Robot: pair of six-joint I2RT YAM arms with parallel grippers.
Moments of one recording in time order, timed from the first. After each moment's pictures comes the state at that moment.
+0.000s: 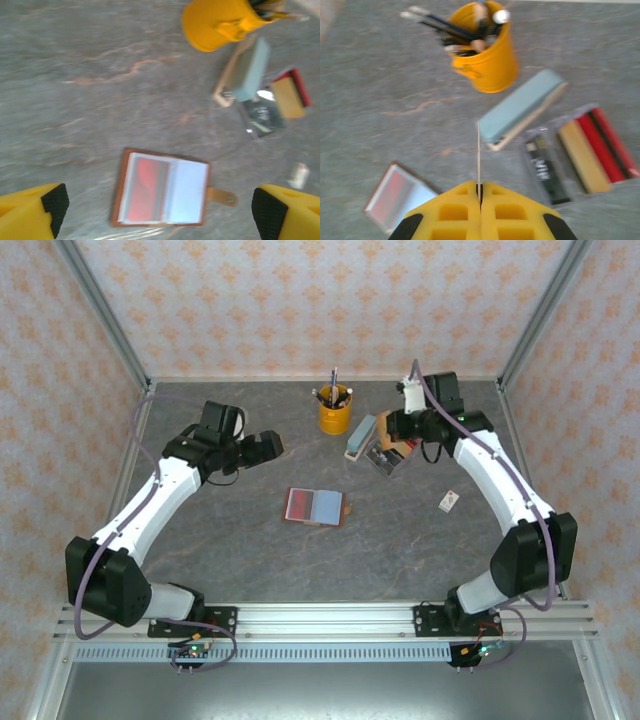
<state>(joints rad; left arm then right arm) -0.25 1.36 1.18 -0.73 0.16 -0.60 0.23 1.52 1.39 -0.66 -0.30 0.07</state>
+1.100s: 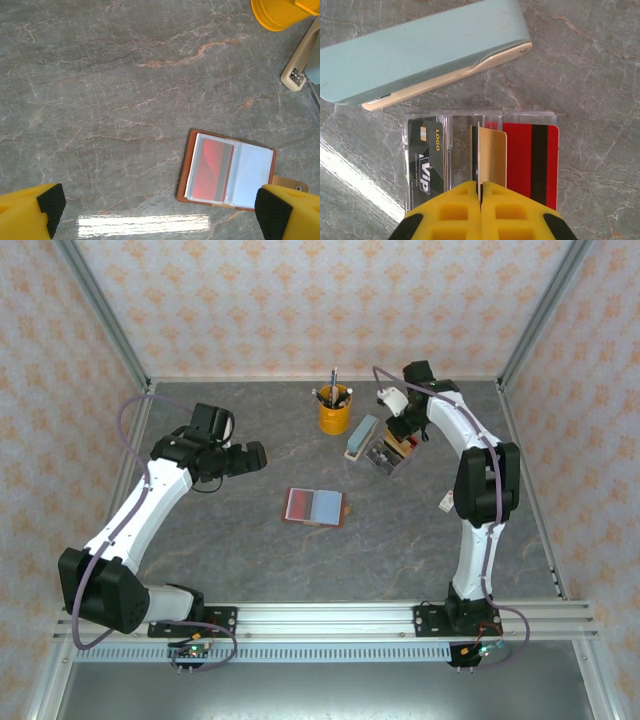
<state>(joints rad) -0.21 1.33 1.20 -0.90 0.07 -0.49 0.18 2.05 1.79 -0.93 -0.16 -0.51</state>
